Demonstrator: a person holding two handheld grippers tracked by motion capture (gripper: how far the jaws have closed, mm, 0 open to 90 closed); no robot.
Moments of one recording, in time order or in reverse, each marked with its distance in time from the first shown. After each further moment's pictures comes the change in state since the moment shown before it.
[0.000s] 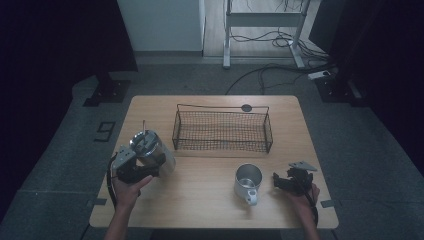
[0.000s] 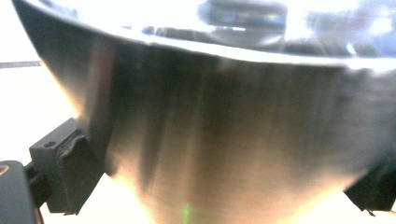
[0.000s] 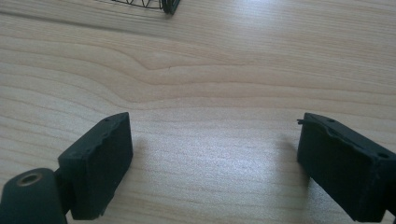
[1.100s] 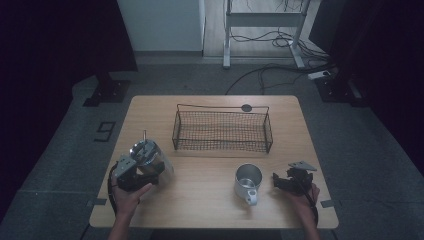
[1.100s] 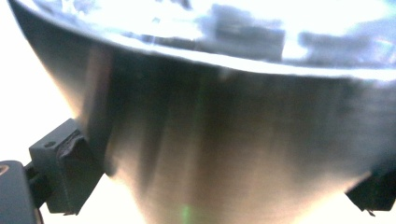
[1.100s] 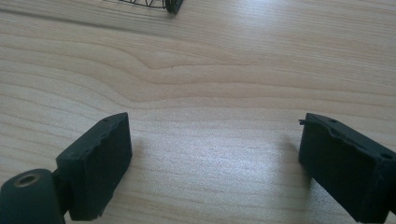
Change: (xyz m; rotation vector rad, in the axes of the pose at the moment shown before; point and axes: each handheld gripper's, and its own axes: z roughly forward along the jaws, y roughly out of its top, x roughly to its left) left arm 0.002 -0.031 -0.003 0.036 0.025 -0.013; right arm 0.000 0.000 0.000 0.002 0.010 -0.006
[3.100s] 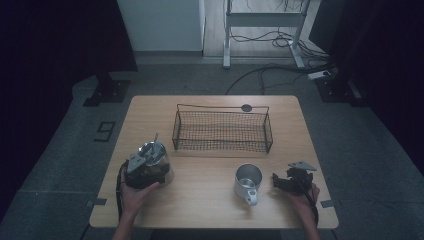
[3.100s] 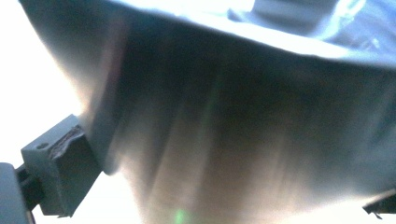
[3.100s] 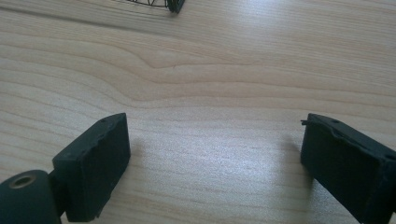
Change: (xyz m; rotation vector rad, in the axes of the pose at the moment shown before) left arm 0.000 -0.014 0.028 0.125 0.060 0.021; right arm 0.000 0.000 0.000 0.006 0.004 -0.005
